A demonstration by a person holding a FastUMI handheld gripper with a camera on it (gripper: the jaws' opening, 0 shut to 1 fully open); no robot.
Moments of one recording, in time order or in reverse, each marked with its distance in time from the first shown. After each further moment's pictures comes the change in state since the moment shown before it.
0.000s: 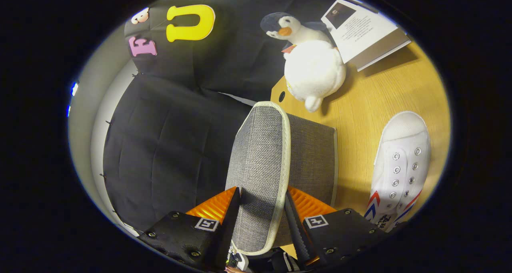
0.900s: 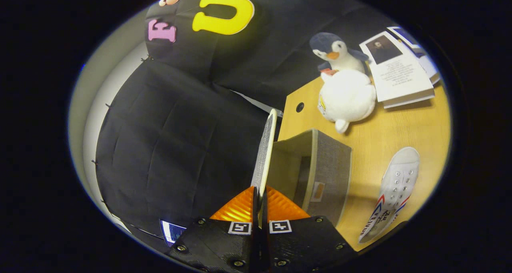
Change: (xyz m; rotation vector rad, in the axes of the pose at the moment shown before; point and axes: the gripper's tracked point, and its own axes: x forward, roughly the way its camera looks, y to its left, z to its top) arm -0.015 0.114 0.024 -0.200 -0.025 -0.077
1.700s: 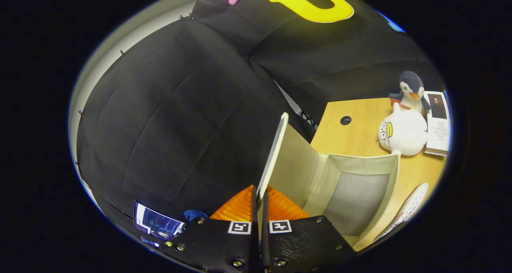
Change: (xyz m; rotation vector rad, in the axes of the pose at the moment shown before) arm 0.114 0.155 -0.030 -0.283 0.095 -0.052
